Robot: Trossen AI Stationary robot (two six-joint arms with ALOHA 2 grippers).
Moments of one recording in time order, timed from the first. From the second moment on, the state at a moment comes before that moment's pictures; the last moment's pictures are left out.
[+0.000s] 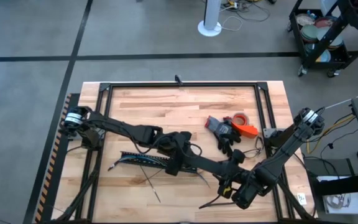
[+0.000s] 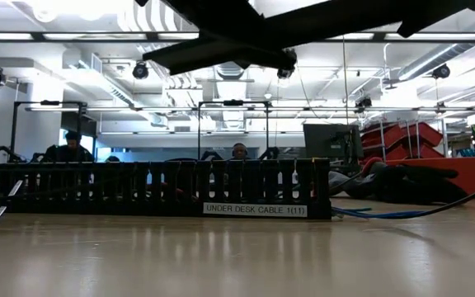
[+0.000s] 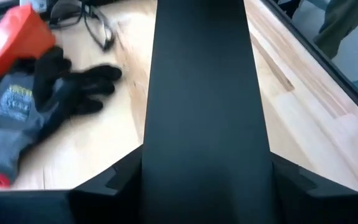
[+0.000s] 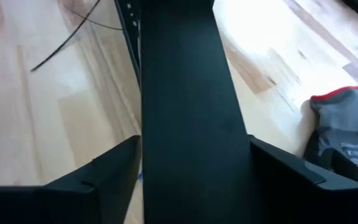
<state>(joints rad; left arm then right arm) -0.18 1.73 1.30 -0.23 0.09 0.15 0.78 1.67 1.27 -0.93 0.74 1.11</state>
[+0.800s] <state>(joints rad) -0.17 1.73 1.30 -0.26 -0.03 0.15 0.44 1.69 1.27 -0.70 0.50 0.55</state>
